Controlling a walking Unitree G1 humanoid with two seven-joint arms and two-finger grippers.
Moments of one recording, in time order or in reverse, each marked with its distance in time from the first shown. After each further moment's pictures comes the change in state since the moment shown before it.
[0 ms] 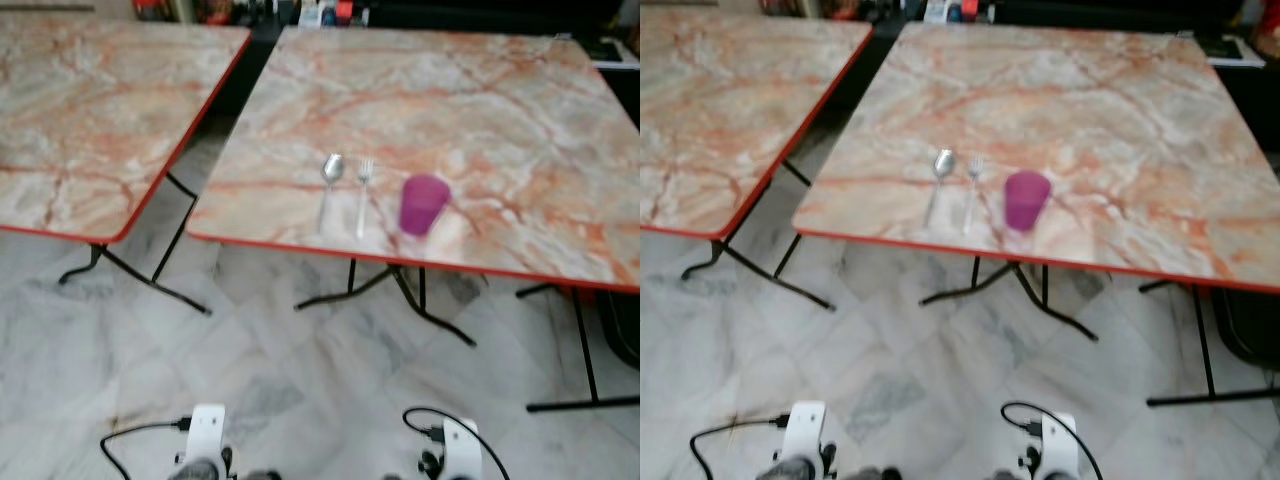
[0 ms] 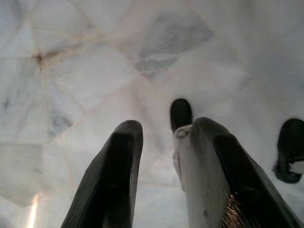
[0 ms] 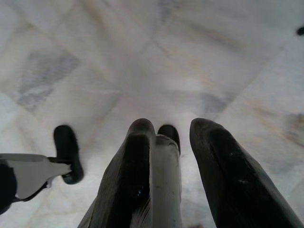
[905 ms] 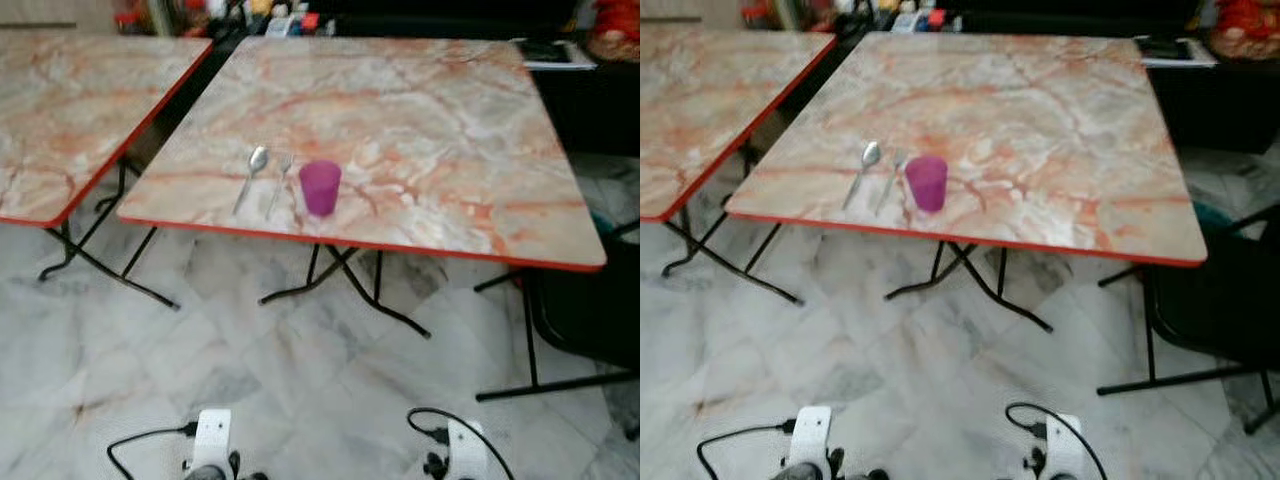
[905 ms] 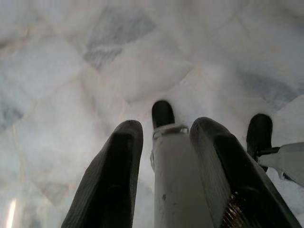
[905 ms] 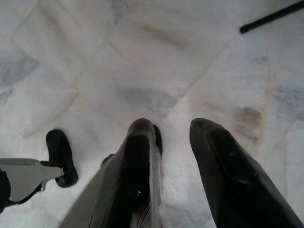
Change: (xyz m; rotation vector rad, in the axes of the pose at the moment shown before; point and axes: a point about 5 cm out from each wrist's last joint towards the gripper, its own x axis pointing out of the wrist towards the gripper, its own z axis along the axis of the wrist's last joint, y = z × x) left arm -0.002 -0.009 -0.009 -0.027 0.021 -0.023; right arm -0.002 -0.006 -0.009 0.001 0.021 -0.011
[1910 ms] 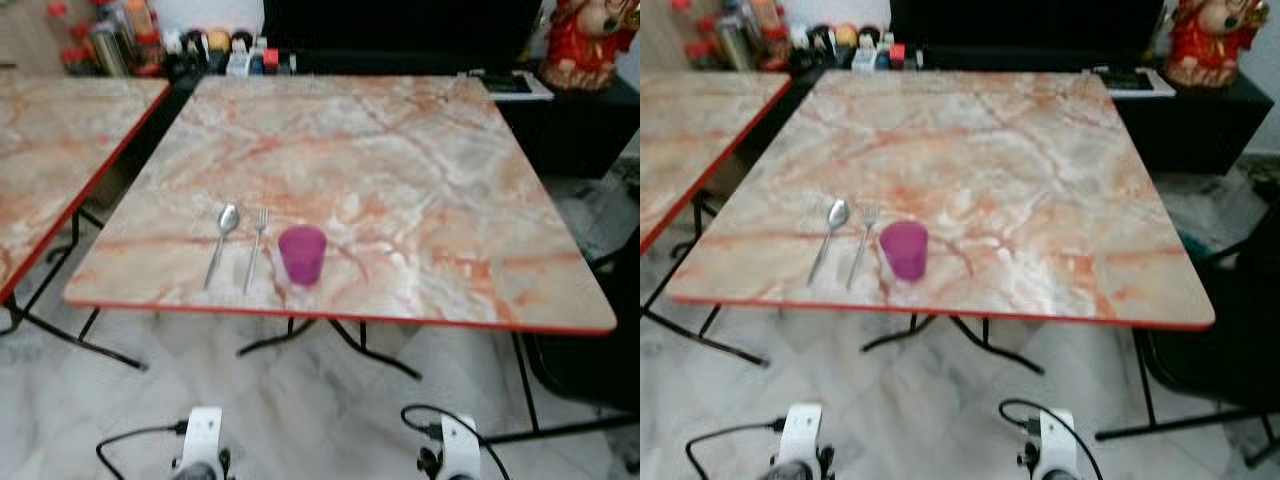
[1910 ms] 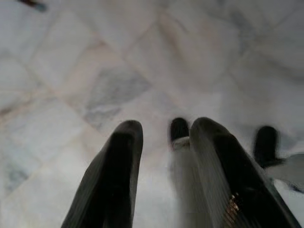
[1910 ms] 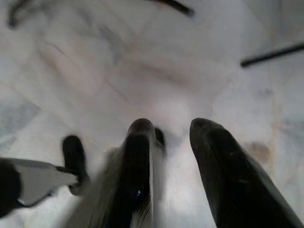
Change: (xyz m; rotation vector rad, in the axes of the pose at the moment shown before) left arm 0.000 -0.001 0.003 0.002 -0.013 -0.012; right arm -0.001 -0.005 -0.005 -0.015 0.020 -0.008
